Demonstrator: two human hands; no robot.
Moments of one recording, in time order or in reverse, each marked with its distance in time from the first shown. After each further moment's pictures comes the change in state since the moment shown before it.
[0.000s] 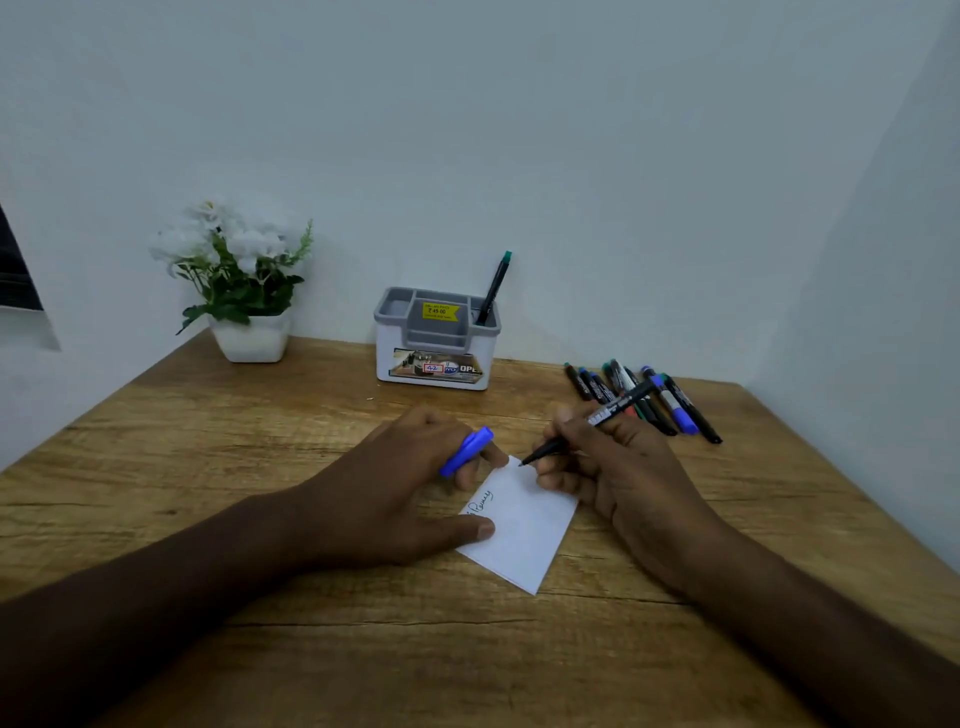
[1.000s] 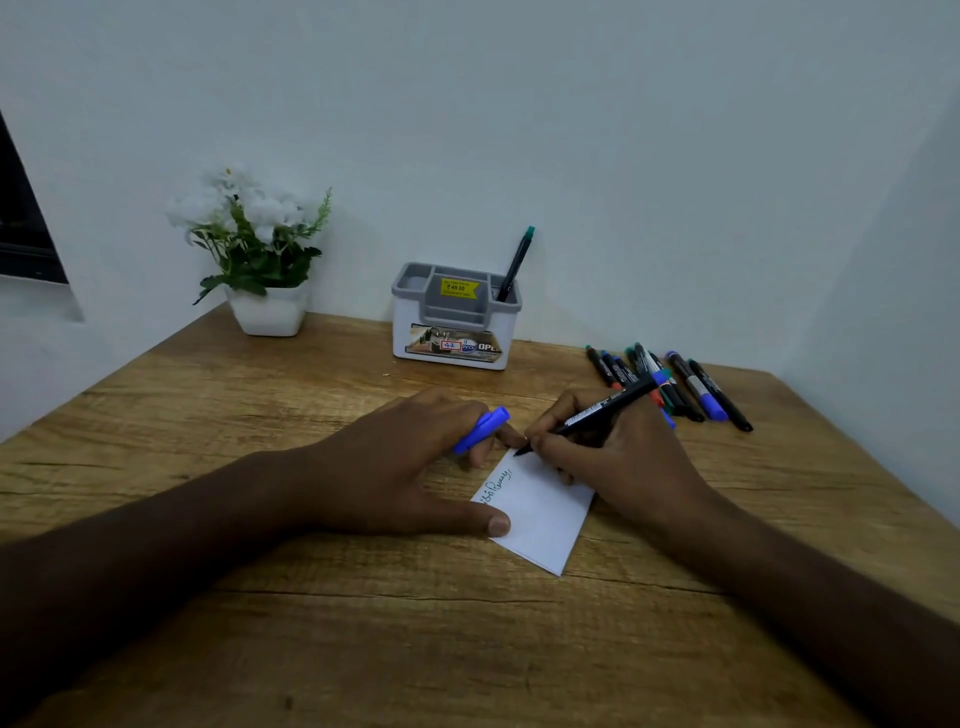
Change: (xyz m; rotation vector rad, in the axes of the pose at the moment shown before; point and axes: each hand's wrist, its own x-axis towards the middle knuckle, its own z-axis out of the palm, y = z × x) left_hand 0.002 -0.011 -0.001 0.015 -0.098 -0.012; right_hand 0.015 0.009 0.001 -0.690 -0.100 -0.243
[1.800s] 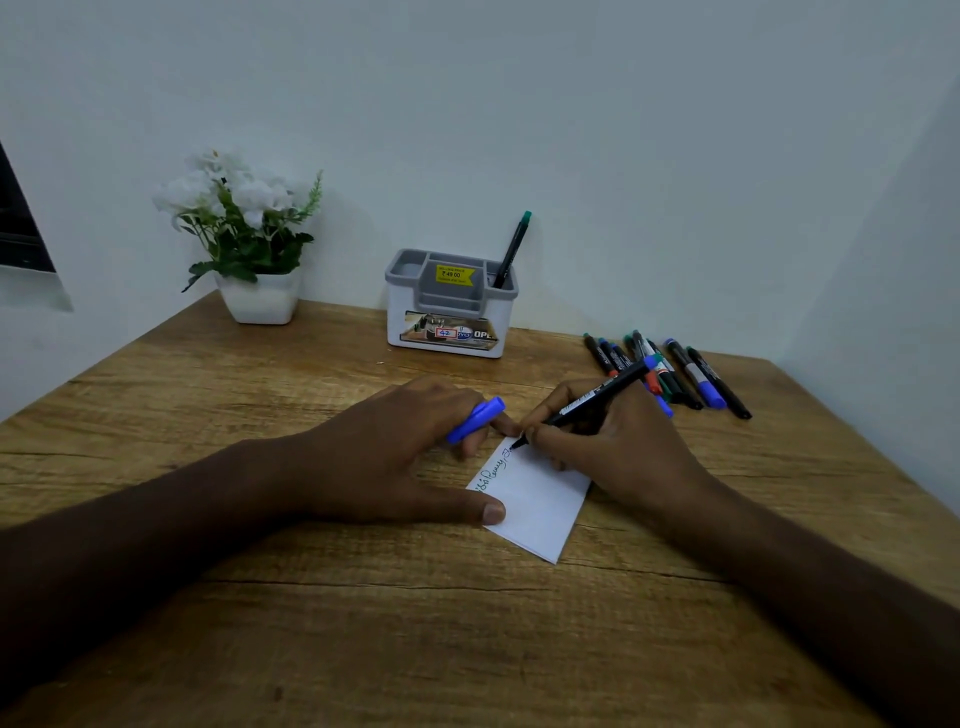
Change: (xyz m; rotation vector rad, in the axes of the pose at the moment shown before) left_hand 0.002 0.006 -0.003 0.013 -0.051 -0.068; right_hand 0.002 0.000 -0.001 -0.036 -0.016 0.045
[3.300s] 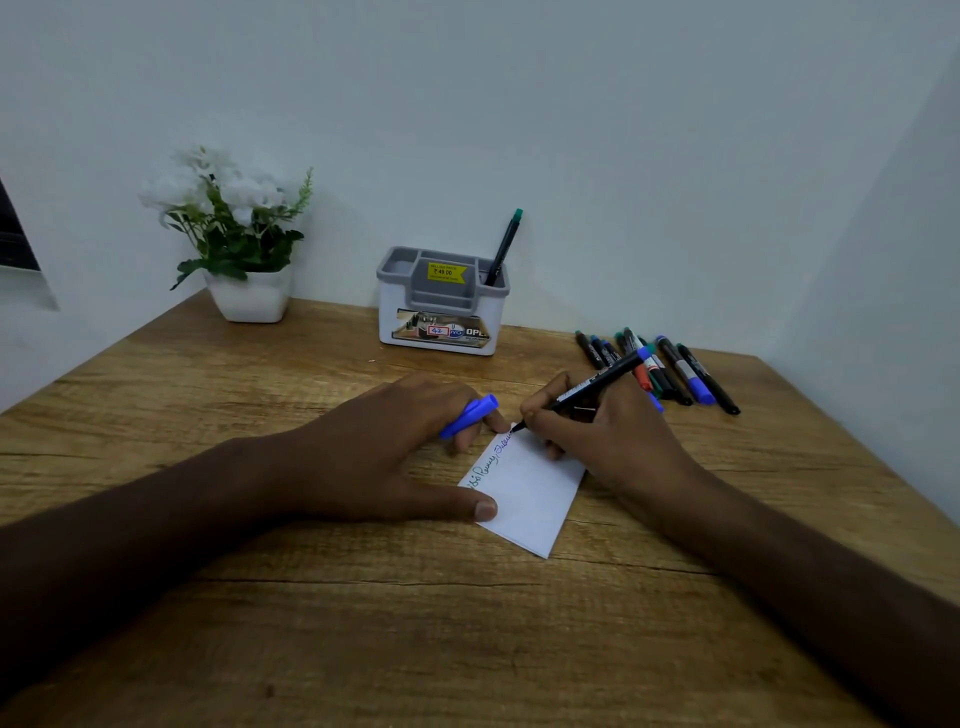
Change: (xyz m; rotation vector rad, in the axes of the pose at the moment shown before) left_hand -0.001 -0.004 0.001 -0.010 0.036 0.080; right_hand 0.005 0.005 0.003 0.091 0.078 0.100
